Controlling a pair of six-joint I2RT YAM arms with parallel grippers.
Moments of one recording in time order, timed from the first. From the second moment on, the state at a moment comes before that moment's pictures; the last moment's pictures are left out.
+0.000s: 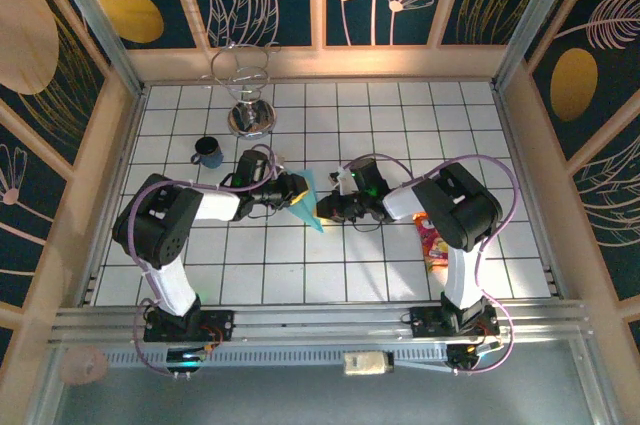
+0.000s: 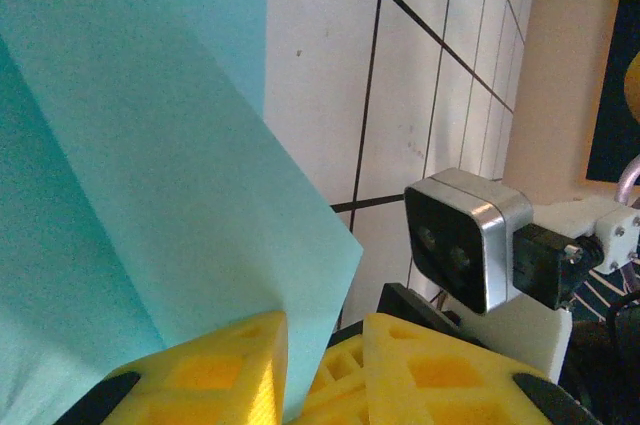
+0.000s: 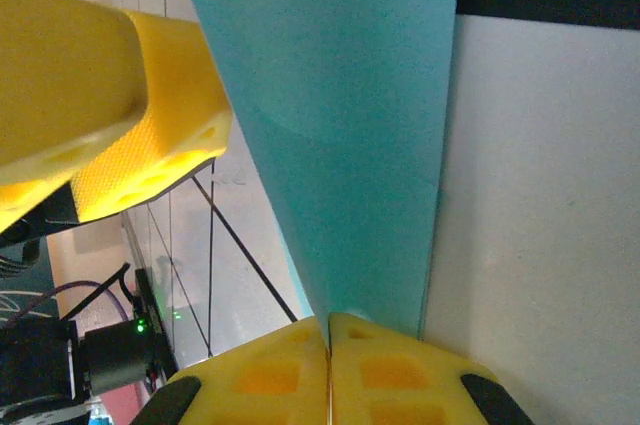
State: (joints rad) left arm -0.45 1.80 0.73 0.41 0.61 -1.07; right arm 0.61 1.93 0.79 0.37 -0.78 0.76
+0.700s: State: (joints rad) left arm -0.45 1.85 0.80 0.36 0.60 -1.06; right arm 0.60 1.93 0.78 0.37 -0.77 0.76
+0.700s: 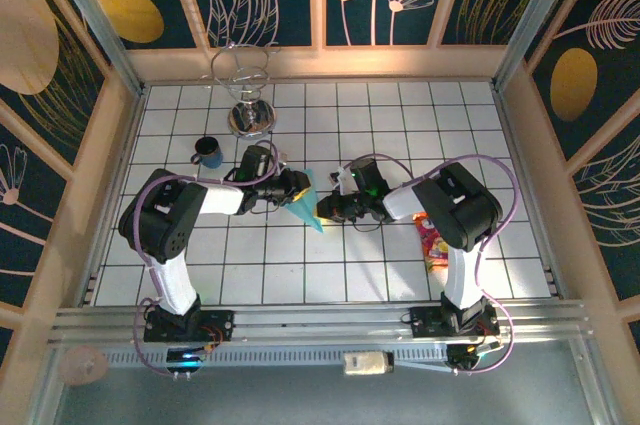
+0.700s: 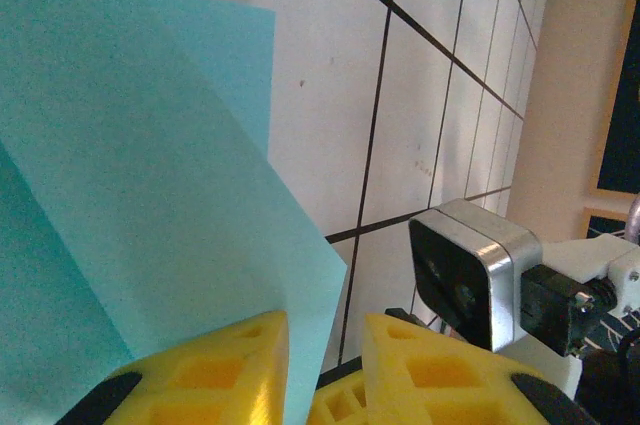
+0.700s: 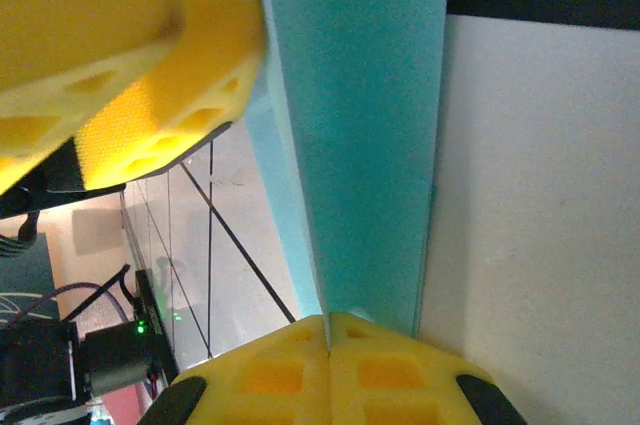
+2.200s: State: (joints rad) left arm -0.47 1.93 0.85 0.40 0.63 -1.07; right arm 0.57 1.92 0.75 0.43 -0.82 0.83
